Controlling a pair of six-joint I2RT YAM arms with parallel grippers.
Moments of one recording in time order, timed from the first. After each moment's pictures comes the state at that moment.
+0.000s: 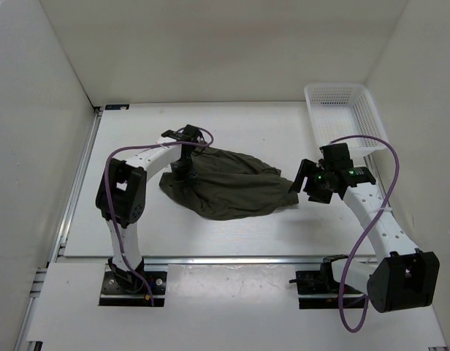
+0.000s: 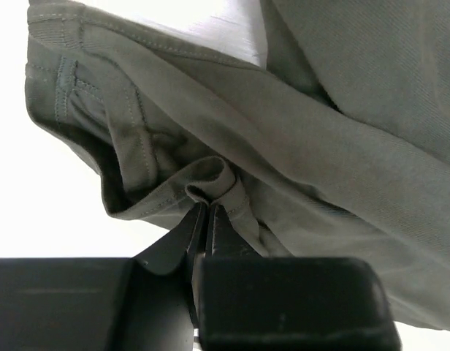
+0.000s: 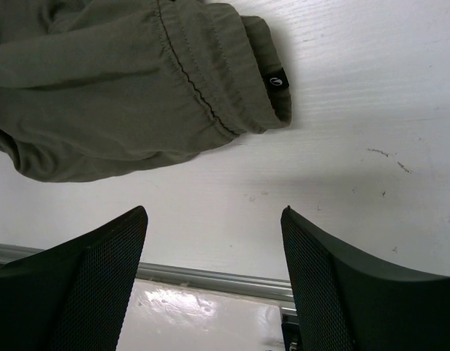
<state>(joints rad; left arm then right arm) -0.44 1.93 1.45 -0.95 -0.19 -0.67 0.18 1.14 0.93 -0.82 -0.19 0.46</state>
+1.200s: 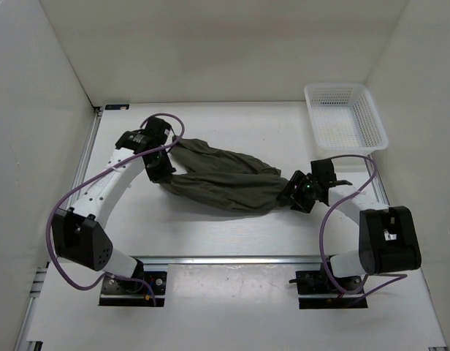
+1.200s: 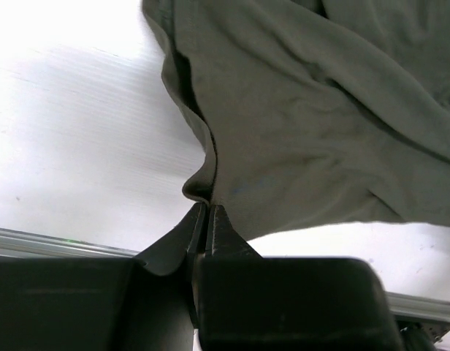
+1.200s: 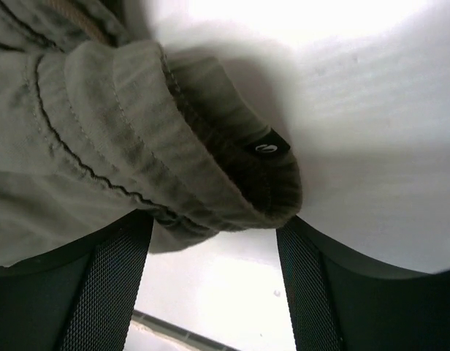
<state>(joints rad) -0.36 1.47 1.37 -1.11 -0.13 -0.69 0.16 1.39 0.64 -0.30 -0.31 0.70</state>
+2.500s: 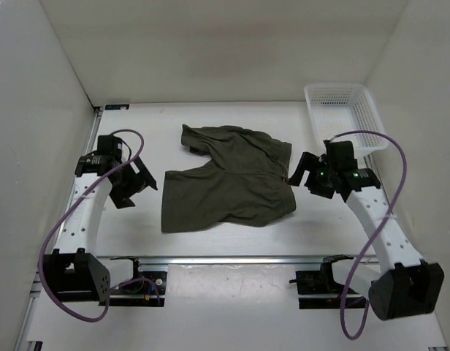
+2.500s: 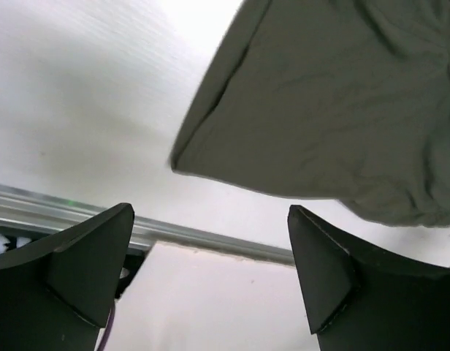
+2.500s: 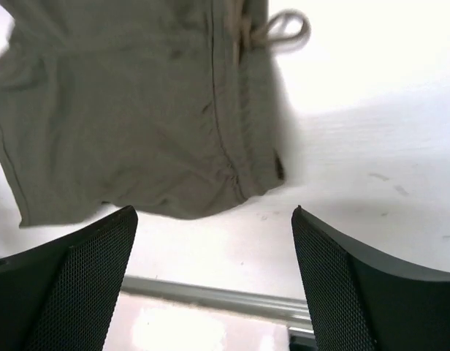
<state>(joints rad) 0.01 1.20 1.13 -1.13 0.11 -0.57 0.19 1.13 0.96 -0.78 -0.18 0.49</state>
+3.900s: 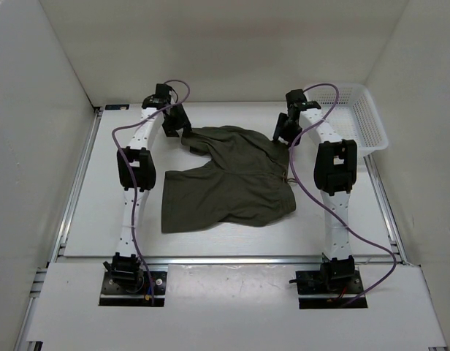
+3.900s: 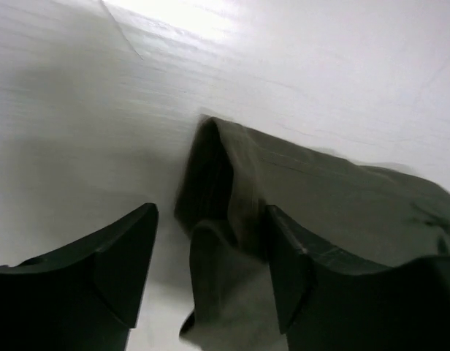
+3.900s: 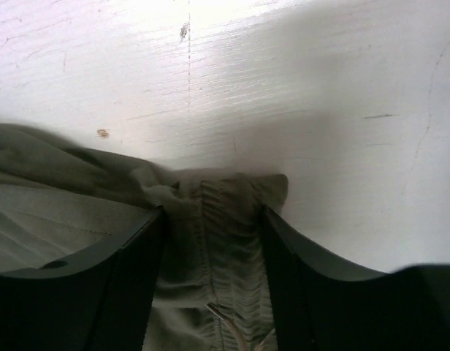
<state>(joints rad) -0.12 2.69 2.64 -0.94 0.16 -0.51 0.19 2.40 2.12 -0.87 -0.03 0.42</state>
